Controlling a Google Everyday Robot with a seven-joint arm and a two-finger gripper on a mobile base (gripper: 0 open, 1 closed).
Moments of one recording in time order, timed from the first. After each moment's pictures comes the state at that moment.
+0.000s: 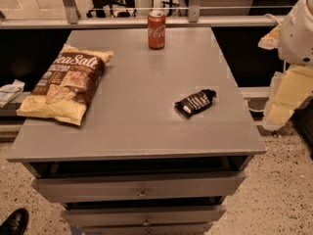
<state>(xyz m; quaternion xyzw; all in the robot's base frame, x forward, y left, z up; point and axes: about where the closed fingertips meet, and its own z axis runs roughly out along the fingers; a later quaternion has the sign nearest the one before) 0.438 -0.217 0.976 -0.60 0.78 -0.03 0.16</state>
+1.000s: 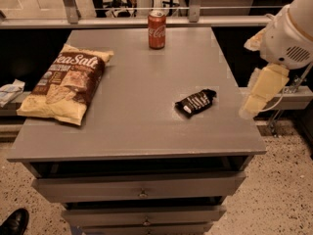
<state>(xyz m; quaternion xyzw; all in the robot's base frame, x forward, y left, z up) 0.483 -0.207 0.952 -0.58 0.79 0.01 0.21</state>
